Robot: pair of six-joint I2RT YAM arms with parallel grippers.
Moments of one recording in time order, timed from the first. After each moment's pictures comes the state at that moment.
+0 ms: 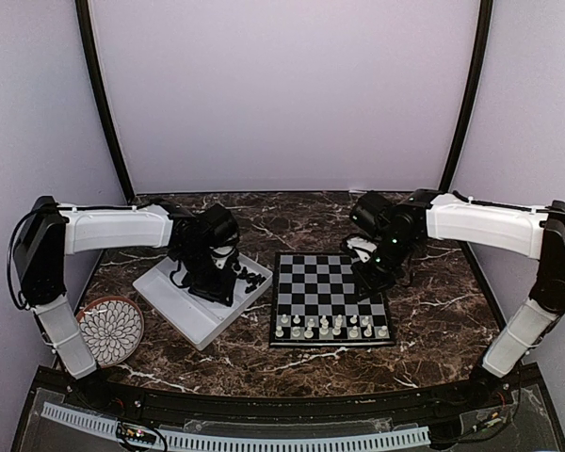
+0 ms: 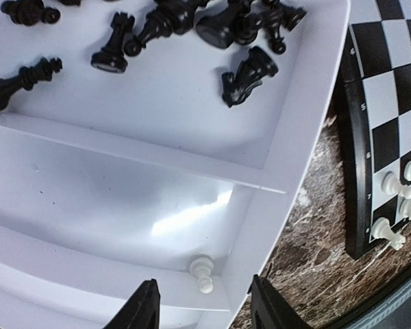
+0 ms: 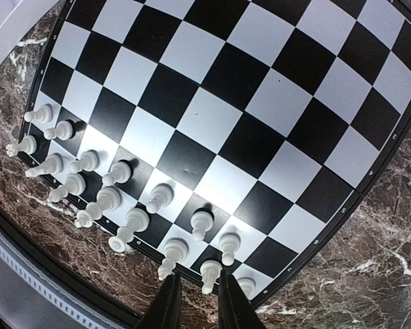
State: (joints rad) left arm -0.73 1.74 1.26 -0.89 0.08 -0.40; right arm 0.75 1.61 1.25 -1.01 -0.14 0.26
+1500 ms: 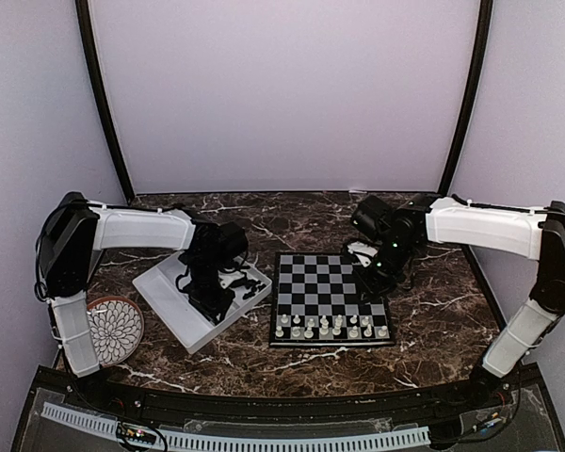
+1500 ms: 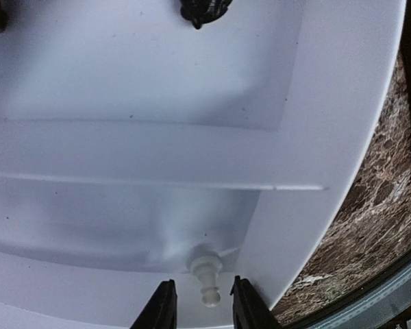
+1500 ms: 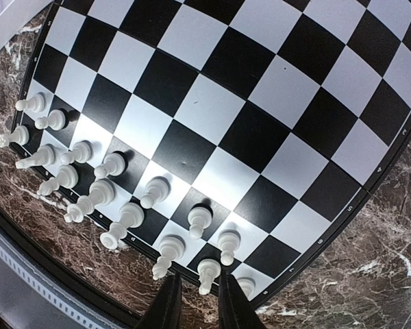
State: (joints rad) left arm -0.75 1.91 1.33 -1.11 0.13 -0.13; right arm 0.75 1.61 1.22 -0.99 -0.15 0.24
